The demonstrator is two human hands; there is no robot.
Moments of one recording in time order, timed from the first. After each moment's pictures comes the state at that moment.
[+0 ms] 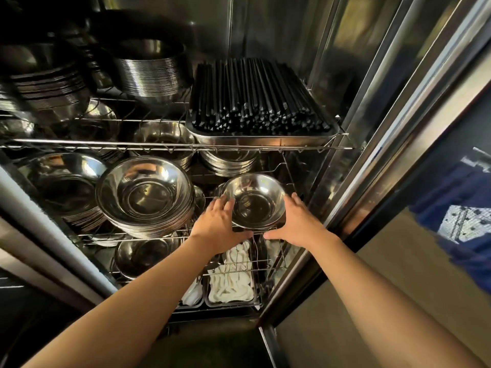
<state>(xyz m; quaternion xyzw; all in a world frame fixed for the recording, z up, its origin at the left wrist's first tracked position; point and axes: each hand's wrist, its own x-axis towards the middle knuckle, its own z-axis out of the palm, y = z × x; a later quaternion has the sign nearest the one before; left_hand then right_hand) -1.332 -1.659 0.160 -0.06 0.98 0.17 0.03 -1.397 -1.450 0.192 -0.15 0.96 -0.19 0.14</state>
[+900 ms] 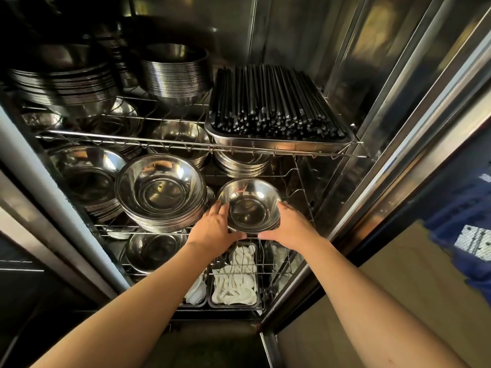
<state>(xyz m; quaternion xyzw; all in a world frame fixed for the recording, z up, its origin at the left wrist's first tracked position) -1.312 -1.678 0.149 -0.12 0.96 0.23 0.01 -1.392 -1.479 0.184 -0.20 0.95 -0.23 0.12</state>
